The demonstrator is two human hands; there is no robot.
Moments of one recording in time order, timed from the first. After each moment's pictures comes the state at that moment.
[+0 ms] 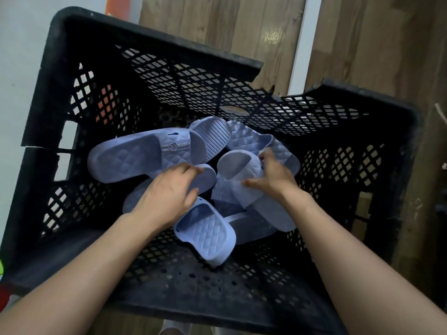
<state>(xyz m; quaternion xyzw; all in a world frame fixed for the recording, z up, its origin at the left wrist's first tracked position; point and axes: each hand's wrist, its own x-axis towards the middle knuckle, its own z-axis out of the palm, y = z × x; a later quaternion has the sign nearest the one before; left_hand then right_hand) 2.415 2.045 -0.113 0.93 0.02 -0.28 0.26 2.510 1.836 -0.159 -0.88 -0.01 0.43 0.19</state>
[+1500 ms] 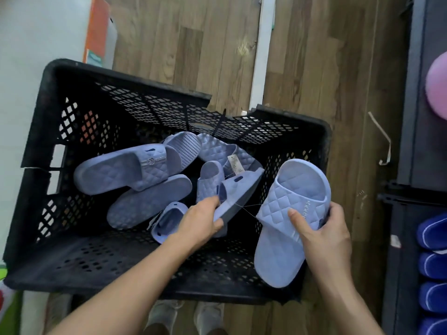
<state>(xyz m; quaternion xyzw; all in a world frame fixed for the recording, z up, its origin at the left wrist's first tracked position) 2.408 1.938 -0.101 0.86 0.06 -0.36 0.37 2.436 1.749 0.020 -0.88 0.27 0.16 0.36</state>
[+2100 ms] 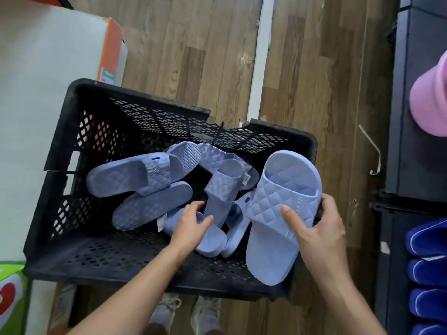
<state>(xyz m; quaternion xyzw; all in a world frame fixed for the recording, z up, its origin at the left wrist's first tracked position) 2.389 1.942 -0.091 0.77 0.29 -0.29 0.49 2.449 1.760 0.066 -0.88 0.20 0.16 0.40</state>
